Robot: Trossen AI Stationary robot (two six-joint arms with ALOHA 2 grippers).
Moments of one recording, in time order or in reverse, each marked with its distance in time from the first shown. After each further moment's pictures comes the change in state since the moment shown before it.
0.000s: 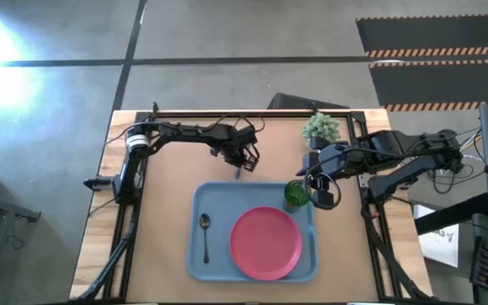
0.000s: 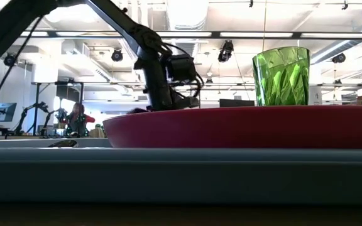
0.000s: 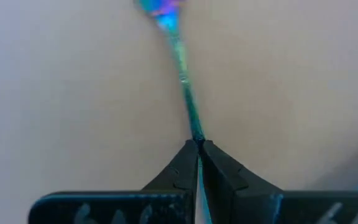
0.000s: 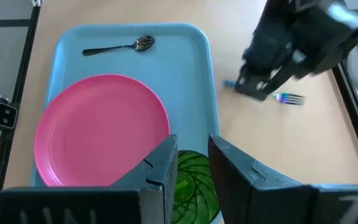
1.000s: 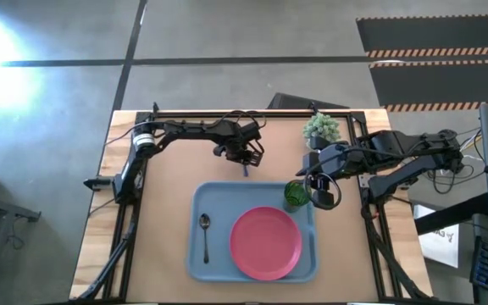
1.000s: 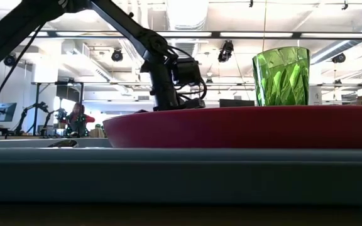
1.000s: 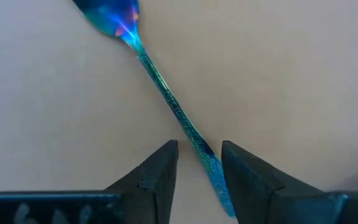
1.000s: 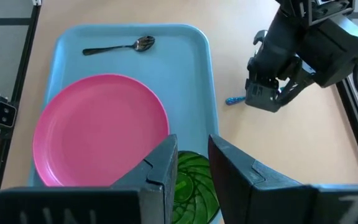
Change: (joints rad) left arm 0.007 0.093 0.091 -0.043 0.049 -0.118; right arm 0.000 0.000 0.000 0.002 0.000 -0.011
